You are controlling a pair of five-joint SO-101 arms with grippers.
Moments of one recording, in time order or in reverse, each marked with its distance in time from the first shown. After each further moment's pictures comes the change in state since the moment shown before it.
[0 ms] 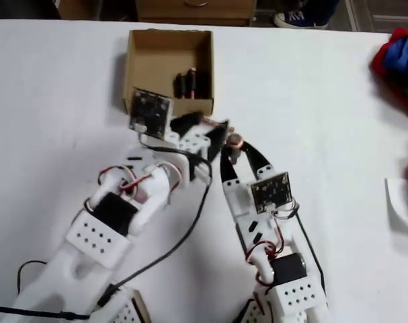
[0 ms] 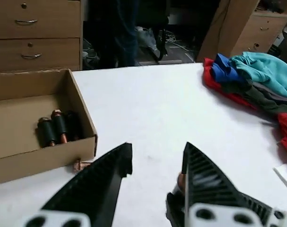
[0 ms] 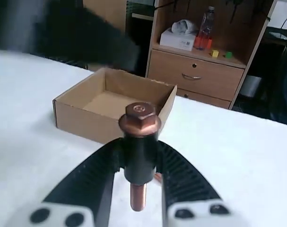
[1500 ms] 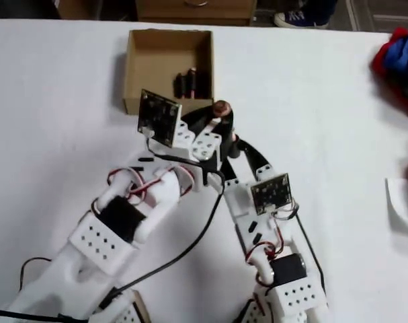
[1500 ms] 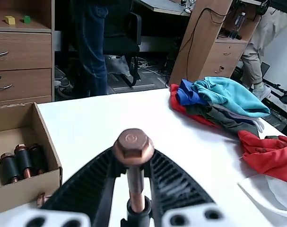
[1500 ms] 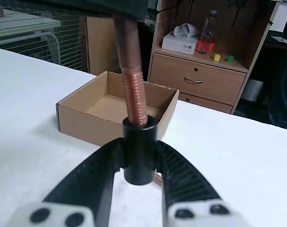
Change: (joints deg) left arm 6.8 0.0 -2.9 -5.5 0.3; right arm -0.4 -0.2 0.0 -1.4 0.1
